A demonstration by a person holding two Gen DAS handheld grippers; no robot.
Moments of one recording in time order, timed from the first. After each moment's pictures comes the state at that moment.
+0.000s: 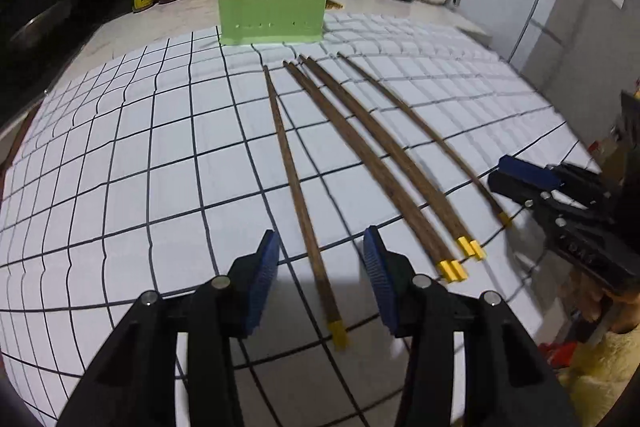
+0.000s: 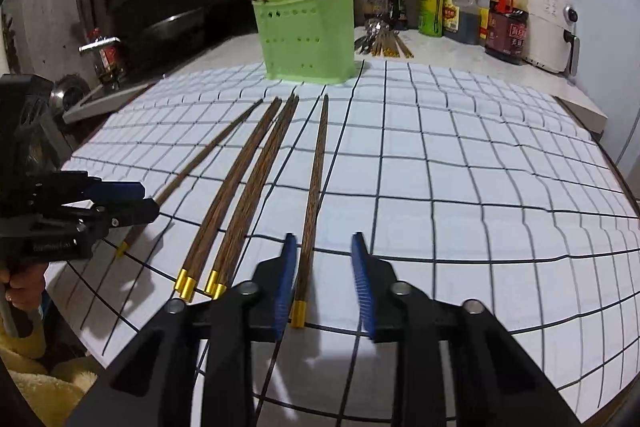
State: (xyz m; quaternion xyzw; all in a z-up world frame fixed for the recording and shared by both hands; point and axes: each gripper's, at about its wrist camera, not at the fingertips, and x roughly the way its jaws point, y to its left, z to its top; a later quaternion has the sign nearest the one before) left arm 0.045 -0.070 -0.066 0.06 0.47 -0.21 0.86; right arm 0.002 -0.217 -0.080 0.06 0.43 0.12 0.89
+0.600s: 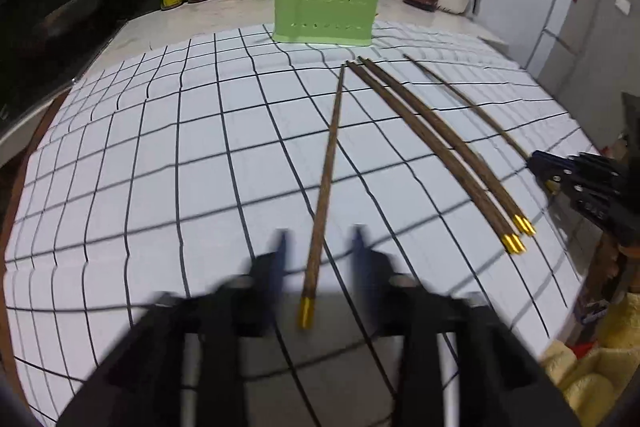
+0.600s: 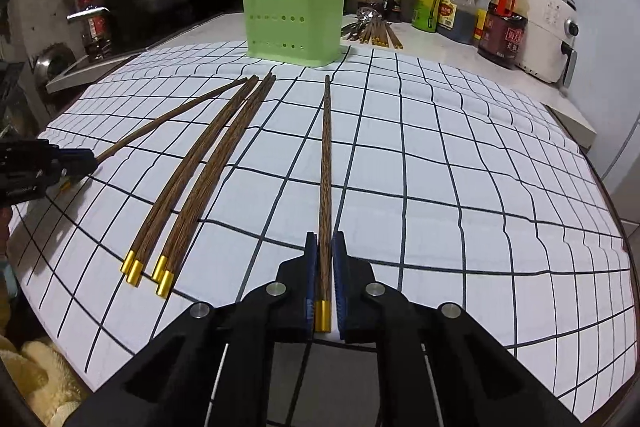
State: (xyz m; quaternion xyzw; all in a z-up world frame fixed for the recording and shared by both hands) left arm 0.042 -0.004 -0.068 0.05 0.44 -0.20 0.87; right arm 0.005 -0.235 -0.091 0.02 0.44 0.11 0.89
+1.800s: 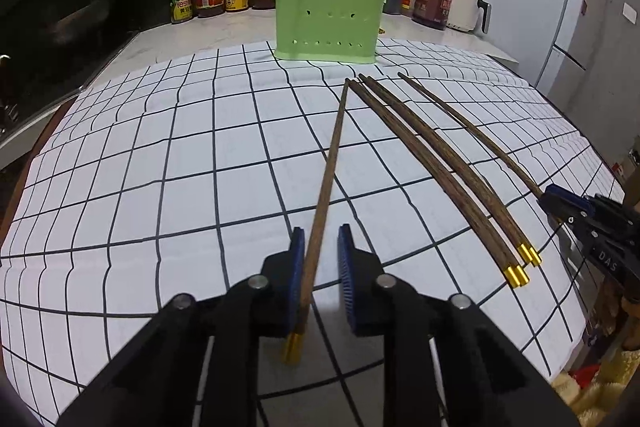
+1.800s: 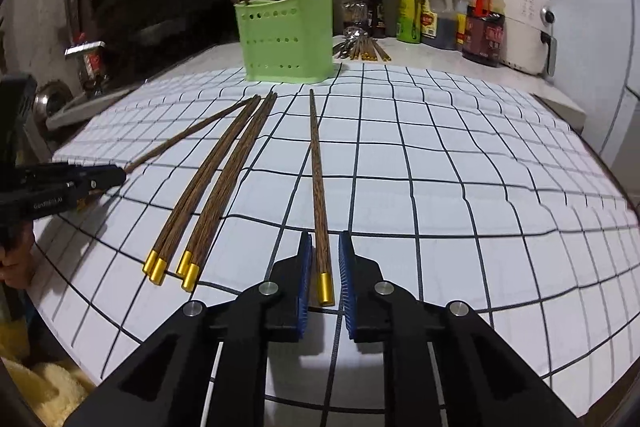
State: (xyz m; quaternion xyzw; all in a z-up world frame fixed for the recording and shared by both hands) left arm 0.051 -0.025 -0.074 0.04 0.42 -0.17 0.89; right arm -0.018 -0.228 -0.096 0.07 0.39 0.07 0.91
